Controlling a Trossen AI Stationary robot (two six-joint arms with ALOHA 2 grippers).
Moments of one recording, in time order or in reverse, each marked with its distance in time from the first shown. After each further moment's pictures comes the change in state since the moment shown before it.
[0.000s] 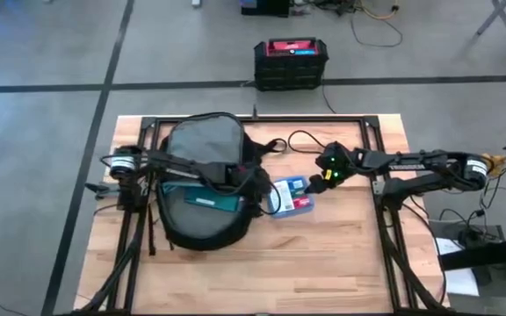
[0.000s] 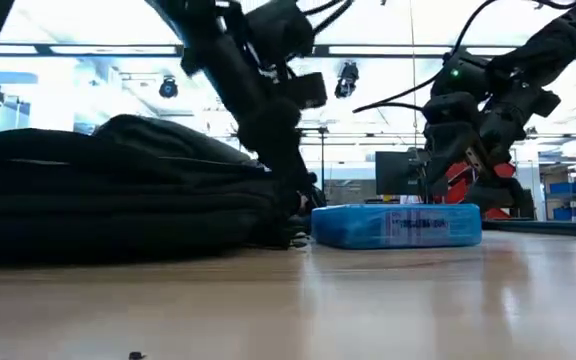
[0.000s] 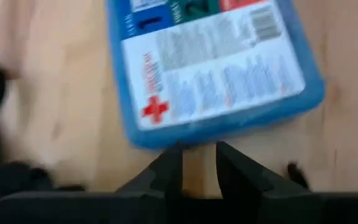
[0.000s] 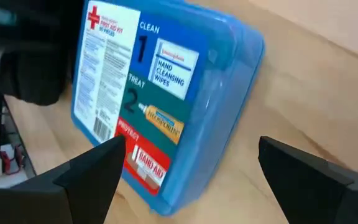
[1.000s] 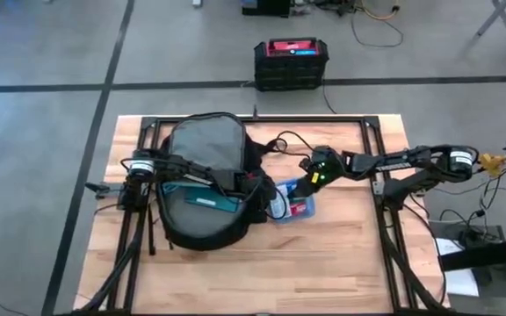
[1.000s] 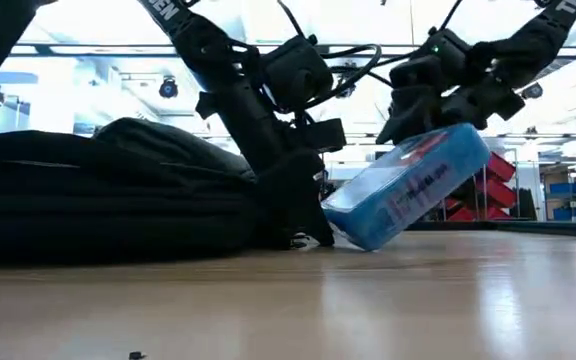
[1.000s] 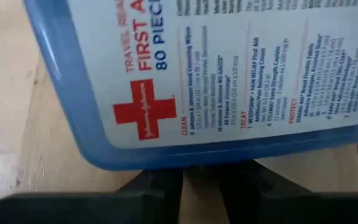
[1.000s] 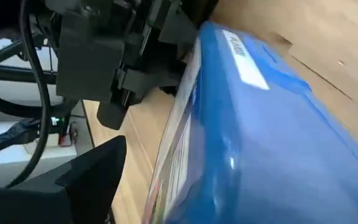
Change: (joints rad) left arm 0.003 0.175 0.015 0.114 0.024 -0.049; right arm 0.131 0.163 0.084 0.331 -0.073 0.131
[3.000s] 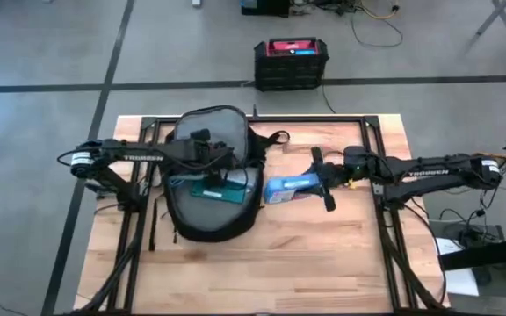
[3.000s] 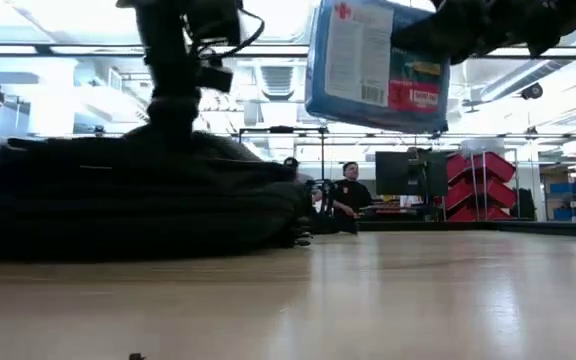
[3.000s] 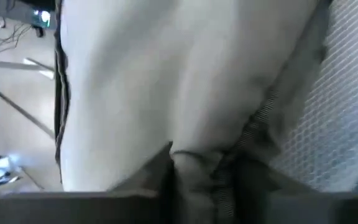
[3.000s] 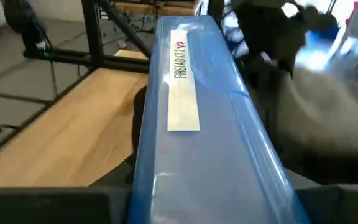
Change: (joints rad) left arm 0.118 -0.535 -0.039 -0.832 -0.525 -0.051; right arm 0.203 -0.383 0.038 0.039 0.277 -1.058
